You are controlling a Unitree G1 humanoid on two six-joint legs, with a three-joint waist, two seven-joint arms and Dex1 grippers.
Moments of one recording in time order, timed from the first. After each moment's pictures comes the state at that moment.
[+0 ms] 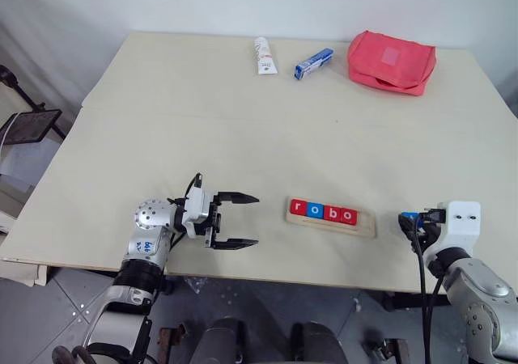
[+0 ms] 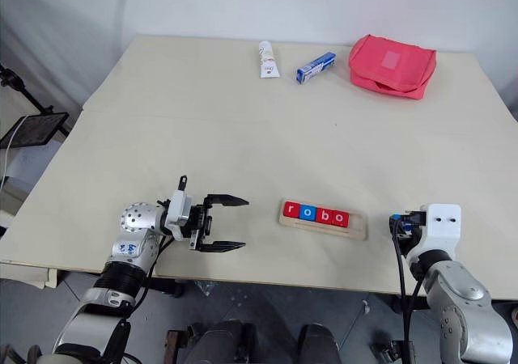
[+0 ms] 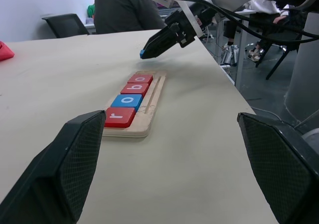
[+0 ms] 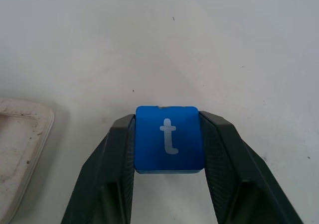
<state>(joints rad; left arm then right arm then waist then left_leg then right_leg) -0.50 0.36 -0.06 0.48 -0.39 -0.33 -1.44 0.10 -0.38 -0.44 -0.50 0.38 0.78 0.19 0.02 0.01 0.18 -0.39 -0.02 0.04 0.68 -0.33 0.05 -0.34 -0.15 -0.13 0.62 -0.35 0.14</state>
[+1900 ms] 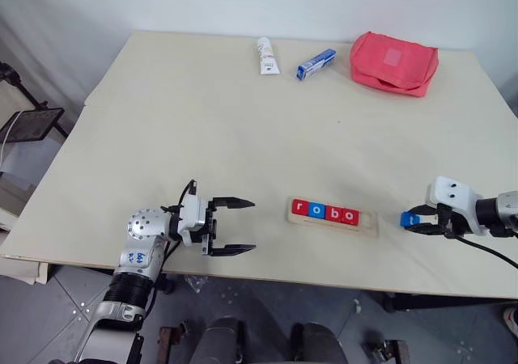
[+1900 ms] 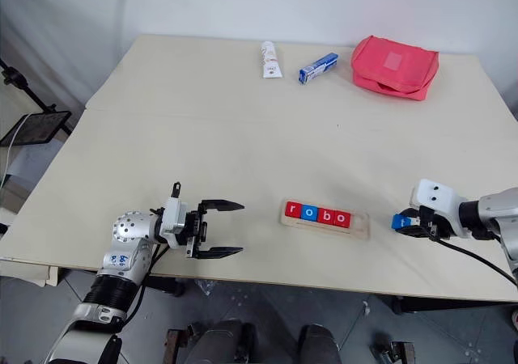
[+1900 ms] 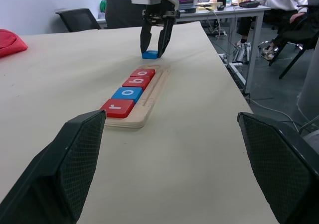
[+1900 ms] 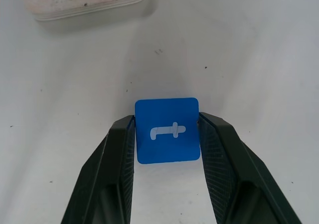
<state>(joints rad) -0.40 0.39 -0.06 0.34 -0.39 -0.29 -1.37 -0.39 -1.09 0.05 0.38 0.10 0.11 1.30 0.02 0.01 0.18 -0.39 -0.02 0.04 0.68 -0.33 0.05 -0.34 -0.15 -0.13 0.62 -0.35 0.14</state>
